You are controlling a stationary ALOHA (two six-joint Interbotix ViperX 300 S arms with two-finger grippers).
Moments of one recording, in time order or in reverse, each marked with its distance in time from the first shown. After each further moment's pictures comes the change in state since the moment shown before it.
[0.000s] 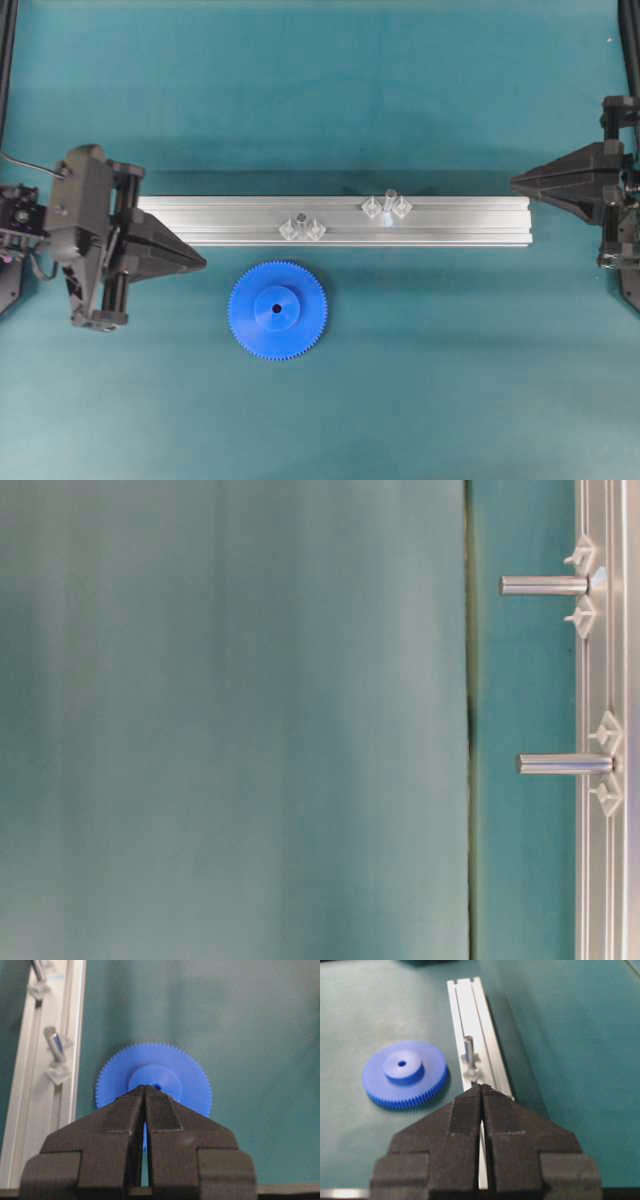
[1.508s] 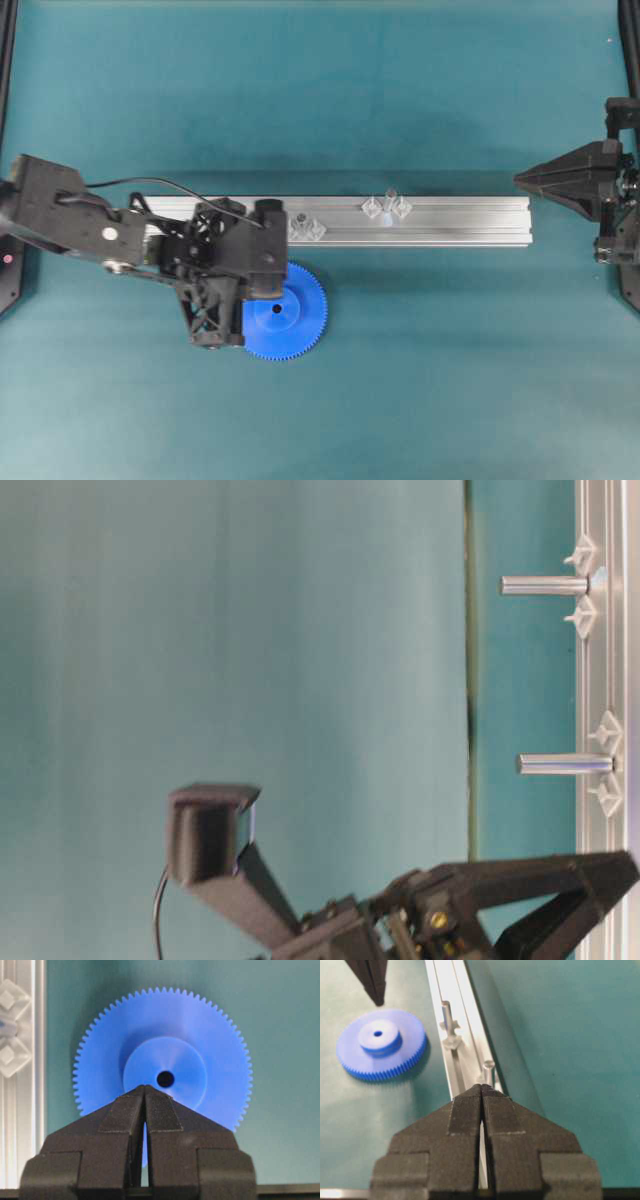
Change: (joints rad) left arm -0.005 0.537 -0.360 0.000 0.279 -0.012; right arm -0.044 -0.011 0.035 0.002 0.055 0.002
